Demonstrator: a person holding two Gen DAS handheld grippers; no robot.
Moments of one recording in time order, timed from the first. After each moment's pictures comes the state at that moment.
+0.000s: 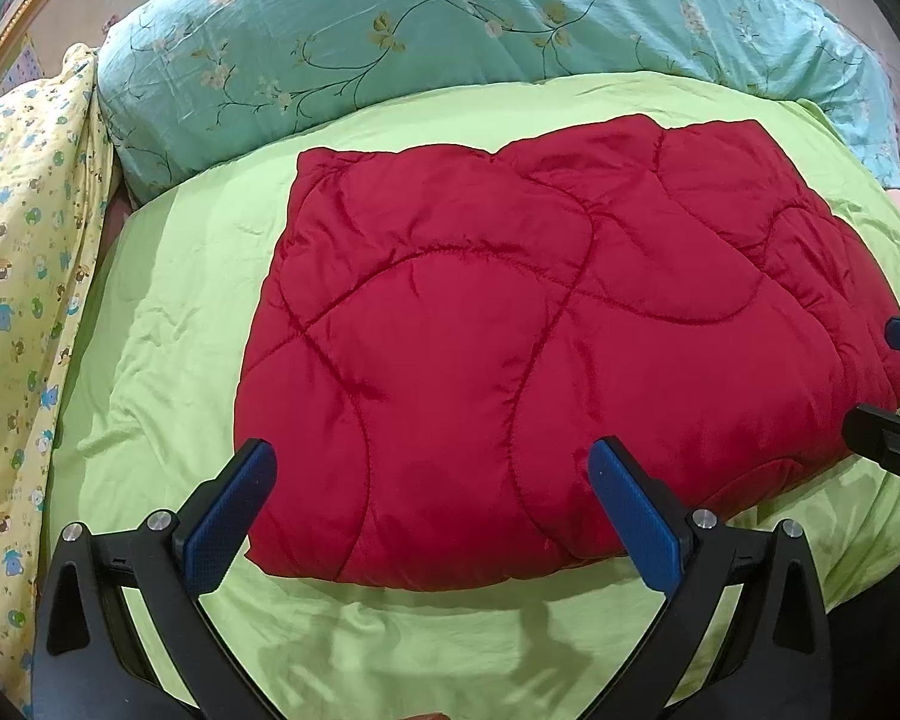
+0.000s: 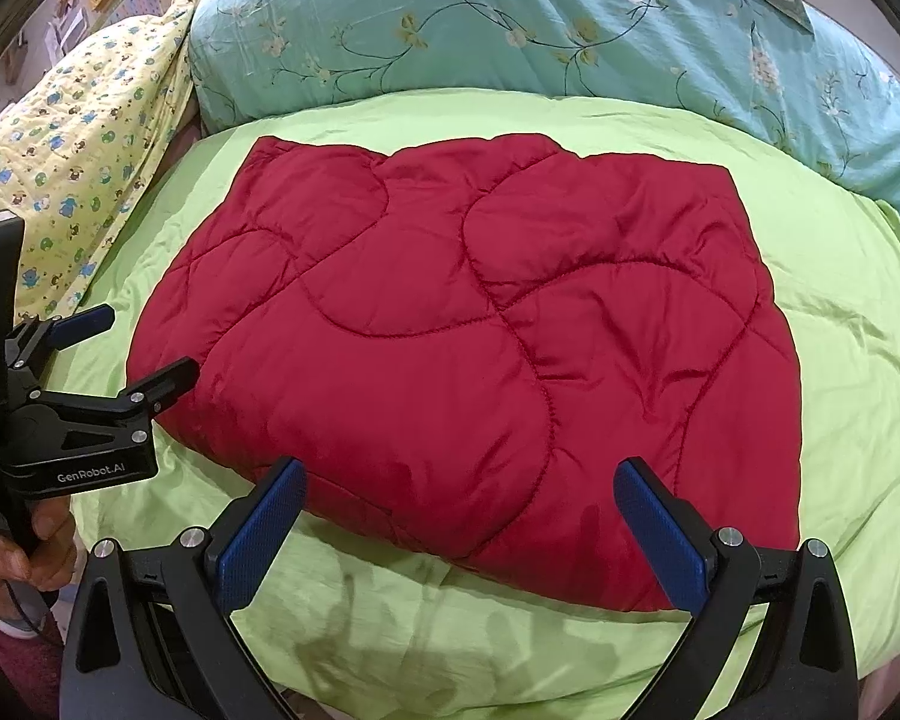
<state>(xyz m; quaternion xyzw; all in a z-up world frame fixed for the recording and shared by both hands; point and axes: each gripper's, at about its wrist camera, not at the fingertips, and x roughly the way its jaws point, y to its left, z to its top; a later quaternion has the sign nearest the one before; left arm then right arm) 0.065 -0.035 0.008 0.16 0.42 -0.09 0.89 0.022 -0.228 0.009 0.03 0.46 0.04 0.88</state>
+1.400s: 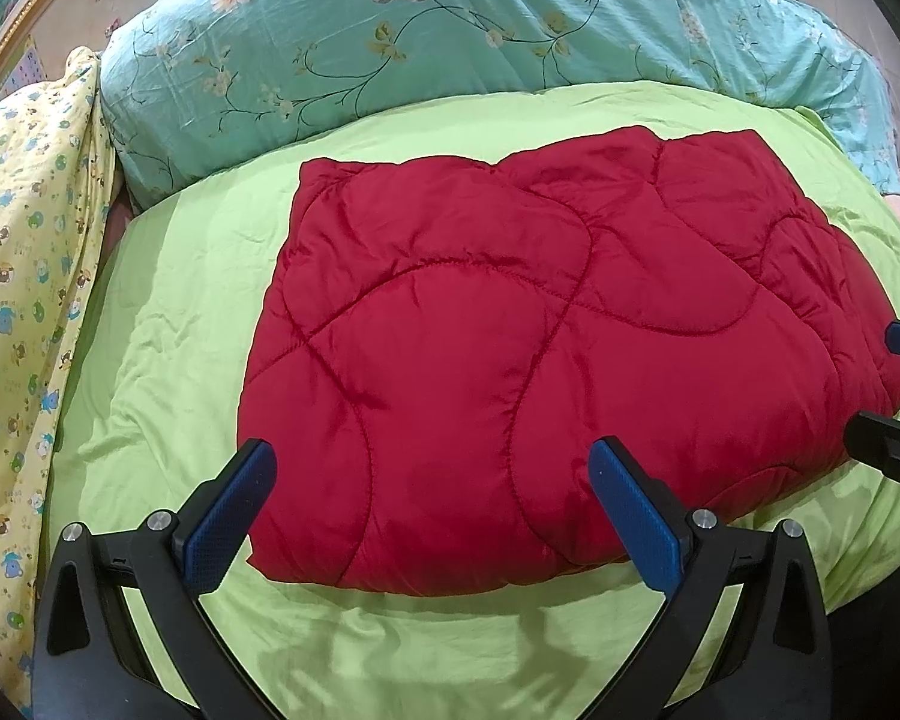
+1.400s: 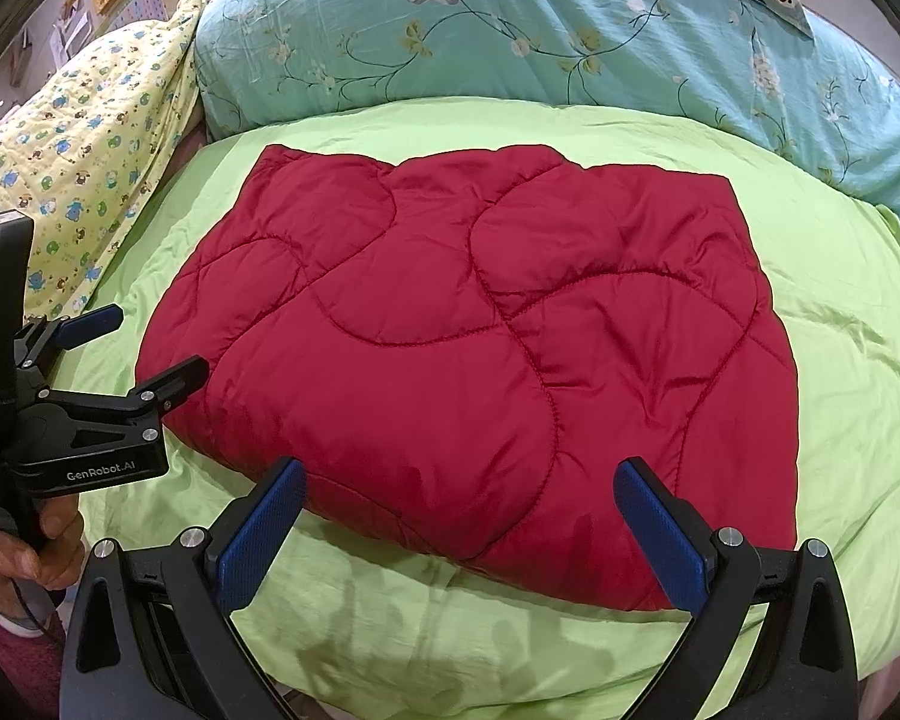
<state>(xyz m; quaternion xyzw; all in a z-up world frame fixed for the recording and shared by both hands) 0.065 -0.036 0.012 0.15 0.41 -0.09 0.89 0.021 -0.225 0.014 0.03 0.46 0.04 0.89</state>
